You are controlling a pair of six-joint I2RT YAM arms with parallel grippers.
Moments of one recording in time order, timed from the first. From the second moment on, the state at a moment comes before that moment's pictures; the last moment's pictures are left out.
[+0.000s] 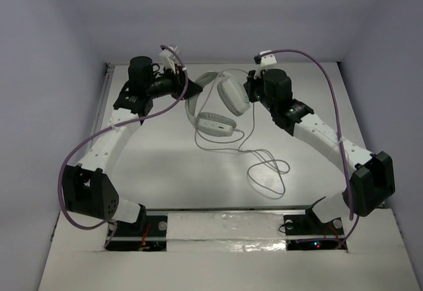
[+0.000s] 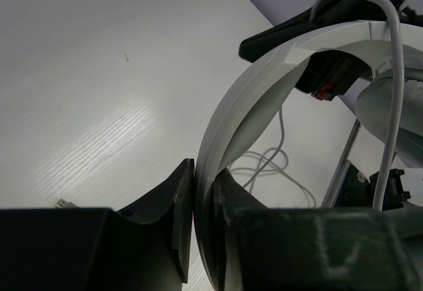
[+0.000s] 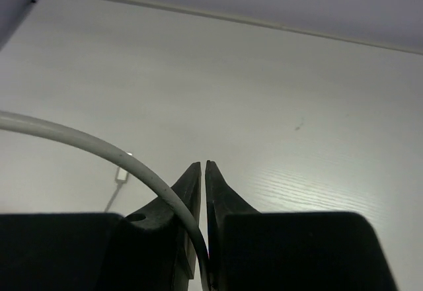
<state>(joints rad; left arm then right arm) -0.26 1.41 1.27 -0.14 0.74 -0.29 0.56 1.46 1.25 -0.06 0.21 0.15</state>
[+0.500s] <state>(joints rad) -0.23 1.36 1.36 0.03 0.71 -0.57 0.56 1.47 0.89 0.50 -0.26 0.44</state>
